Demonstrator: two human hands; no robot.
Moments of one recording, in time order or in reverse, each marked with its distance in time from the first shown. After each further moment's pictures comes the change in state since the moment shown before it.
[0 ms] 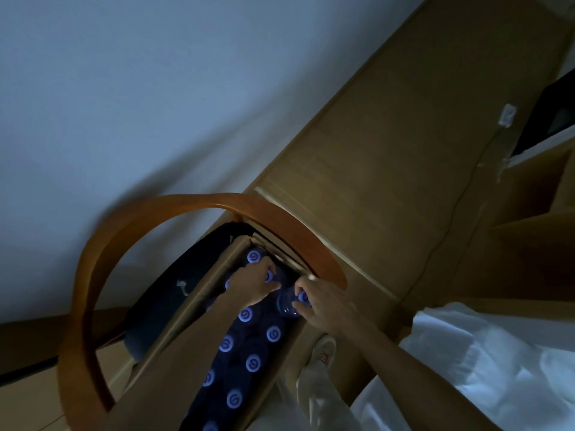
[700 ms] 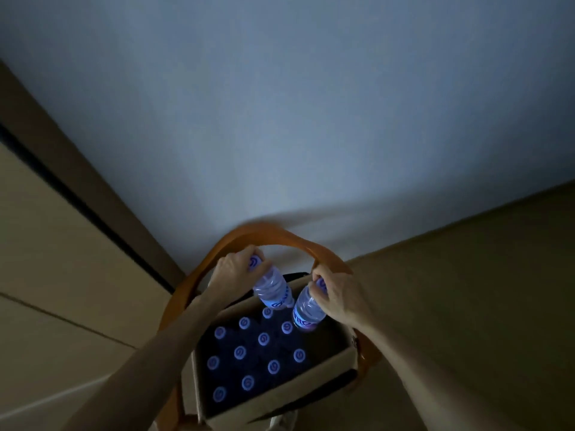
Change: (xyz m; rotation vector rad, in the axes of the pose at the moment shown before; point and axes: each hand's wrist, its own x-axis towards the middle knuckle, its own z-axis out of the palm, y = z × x) left_hand -0.222 0.059 -0.092 -0.111 0.873 -0.357; right_hand -0.016 -0.083 -0.101 -0.151 0.231 -0.584
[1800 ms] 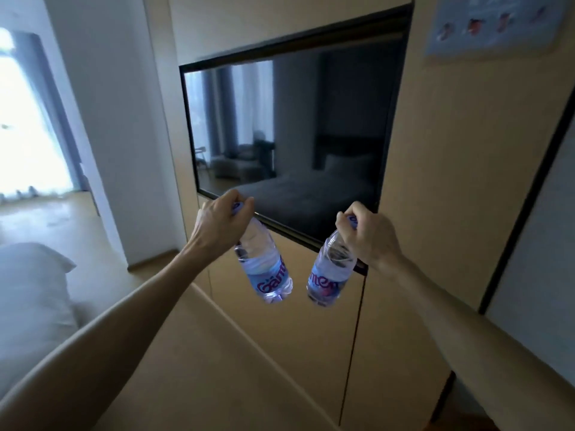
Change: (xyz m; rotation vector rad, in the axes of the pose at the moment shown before) left_hand -0.497 -0.183 -0.439 0.226 1.239 -0.606; right_hand 0.052 -0.660 0.029 0.357 0.105 -0.916
